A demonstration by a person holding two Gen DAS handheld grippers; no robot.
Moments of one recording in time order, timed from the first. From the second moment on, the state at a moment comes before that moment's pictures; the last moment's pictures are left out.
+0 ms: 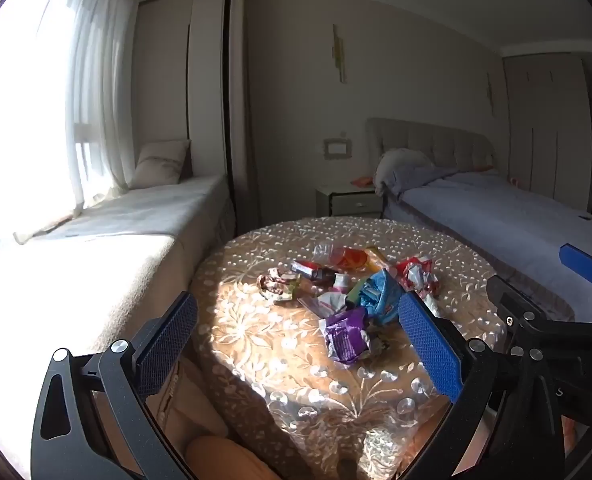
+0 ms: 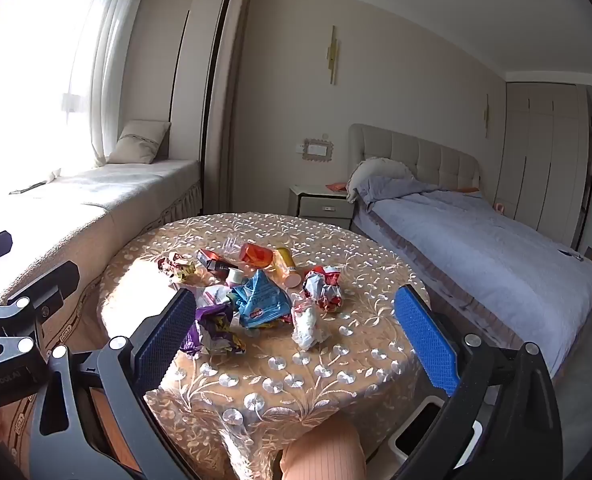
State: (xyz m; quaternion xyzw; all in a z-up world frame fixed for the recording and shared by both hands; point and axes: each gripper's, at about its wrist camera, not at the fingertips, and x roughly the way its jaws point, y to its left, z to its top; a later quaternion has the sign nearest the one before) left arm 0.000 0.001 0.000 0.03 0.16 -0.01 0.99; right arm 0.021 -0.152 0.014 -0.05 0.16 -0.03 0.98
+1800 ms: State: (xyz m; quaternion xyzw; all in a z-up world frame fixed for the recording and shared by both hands) left arm 0.037 -0.010 -0.036 0.03 0.22 -0.04 0.97; right arm 0.052 -0.166 -0.014 -0.04 0.19 0.00 0.98
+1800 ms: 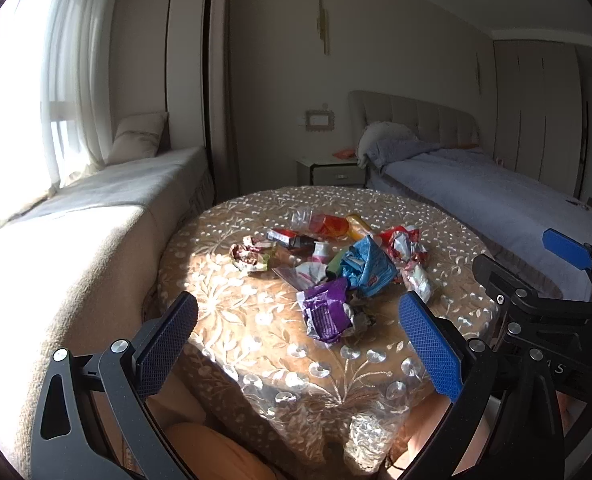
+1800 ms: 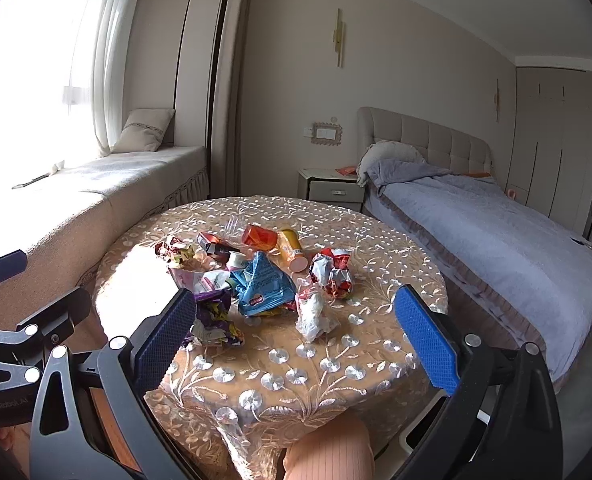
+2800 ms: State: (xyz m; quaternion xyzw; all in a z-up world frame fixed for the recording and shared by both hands) left arm 0.177 -0.054 -0.119 0.06 0.35 -0.04 0.93; right arm 0.195 -0.213 -0.103 0.00 0.33 0.00 0.94
